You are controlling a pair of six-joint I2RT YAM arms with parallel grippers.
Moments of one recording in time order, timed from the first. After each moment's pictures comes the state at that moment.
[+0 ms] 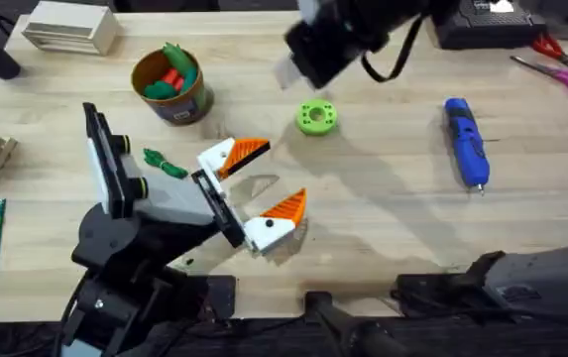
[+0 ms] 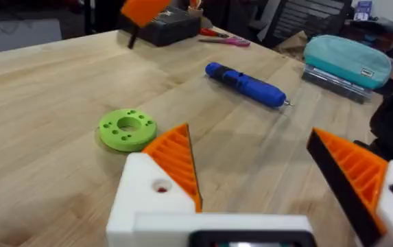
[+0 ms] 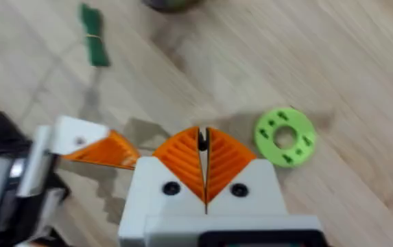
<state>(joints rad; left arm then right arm) -0.34 0.01 0.01 -0.06 0.66 -0.19 0.69 1.63 1.65 -1.01 -0.13 -0.06</state>
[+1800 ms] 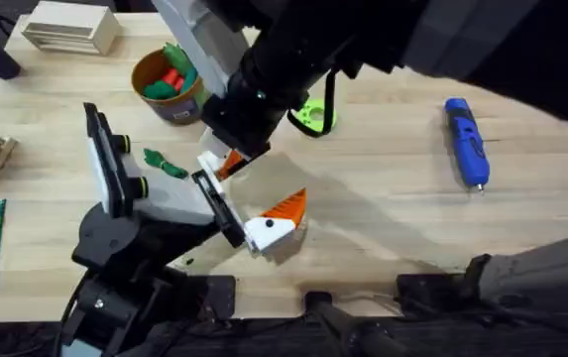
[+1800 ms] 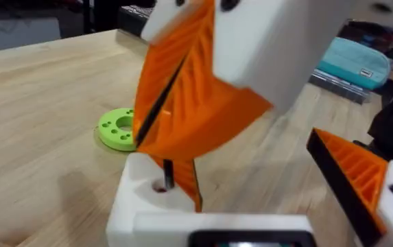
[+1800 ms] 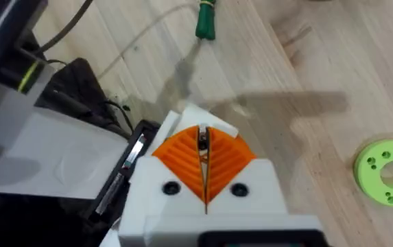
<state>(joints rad) -0.34 0.01 0.01 -0.06 0.66 -0.20 0.96 1.74 1.74 -1.06 -0.21 -0.02</state>
